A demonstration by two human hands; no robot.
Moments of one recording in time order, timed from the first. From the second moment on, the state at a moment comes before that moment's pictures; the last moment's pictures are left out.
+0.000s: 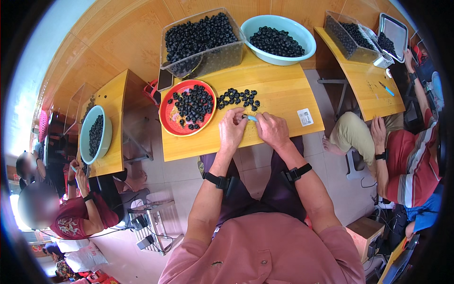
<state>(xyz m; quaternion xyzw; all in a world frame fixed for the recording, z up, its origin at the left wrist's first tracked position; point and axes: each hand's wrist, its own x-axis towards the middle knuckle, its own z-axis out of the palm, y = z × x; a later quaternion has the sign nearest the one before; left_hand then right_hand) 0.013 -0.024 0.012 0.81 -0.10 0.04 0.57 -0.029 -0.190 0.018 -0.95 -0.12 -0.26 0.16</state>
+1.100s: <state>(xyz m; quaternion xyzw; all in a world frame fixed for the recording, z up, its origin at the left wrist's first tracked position) 0.008 -0.023 0.018 0.78 -0.07 0.04 0.62 -0.026 -0.190 0.015 -0.96 -0.07 -0.24 0.13</state>
